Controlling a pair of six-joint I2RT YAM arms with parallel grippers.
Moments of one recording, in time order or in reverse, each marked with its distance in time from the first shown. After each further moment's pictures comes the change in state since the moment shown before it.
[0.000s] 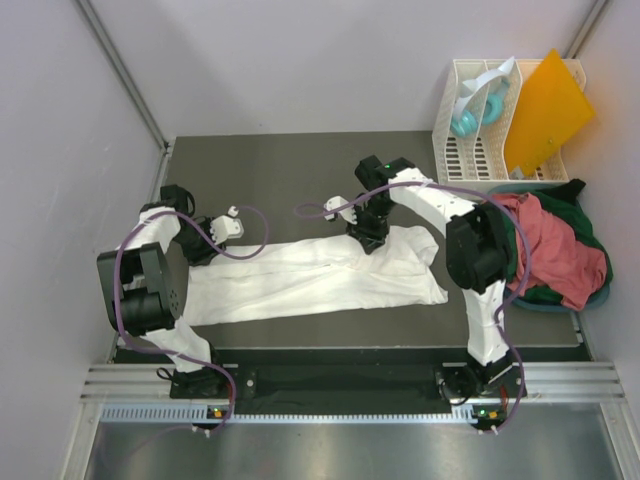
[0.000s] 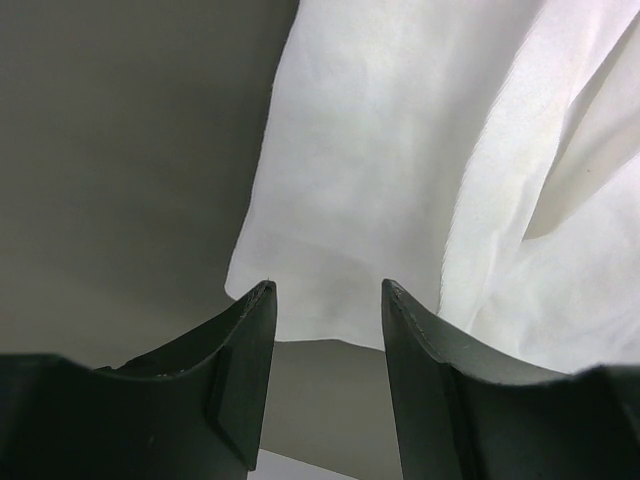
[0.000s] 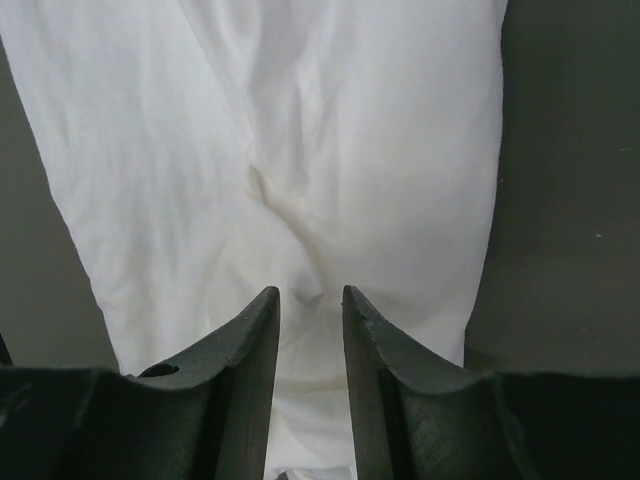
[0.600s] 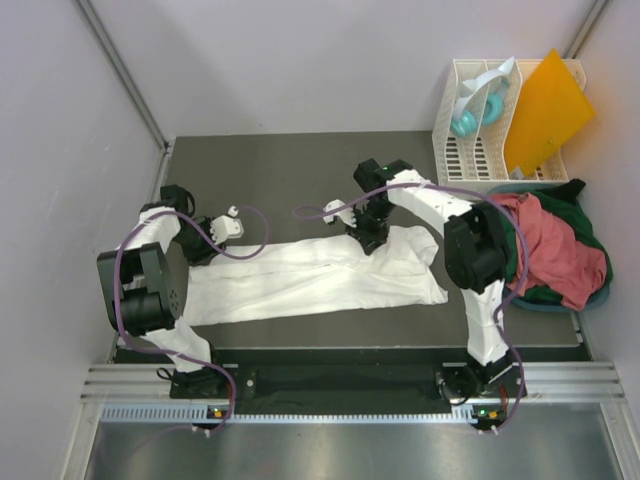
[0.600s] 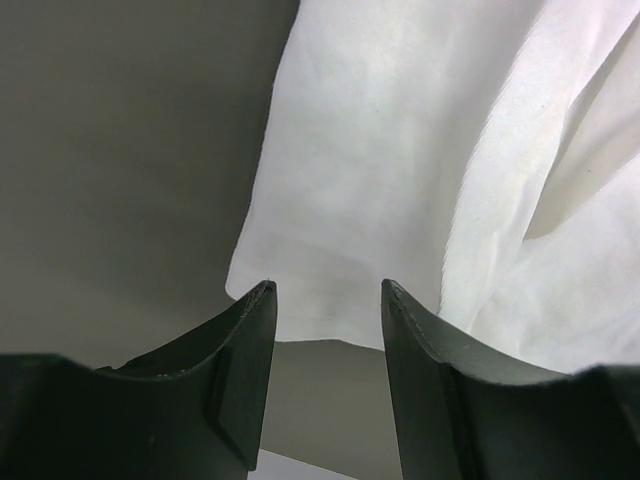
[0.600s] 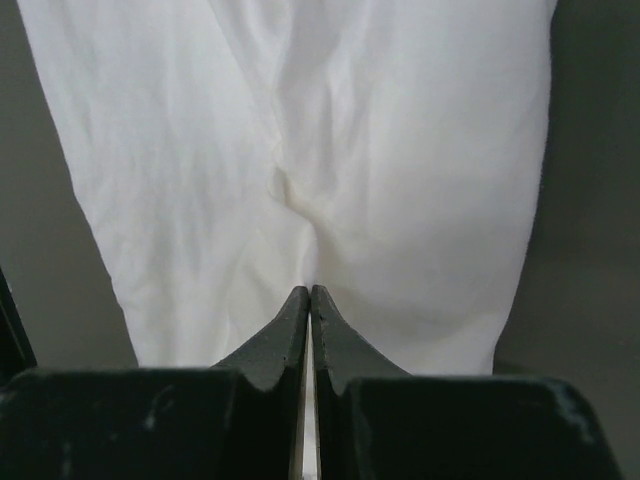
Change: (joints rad) left arm 0.000 0.000 0.000 0.000 0.000 0.000; right arm 0.009 0.007 -0.011 -0.008 -0.006 0.008
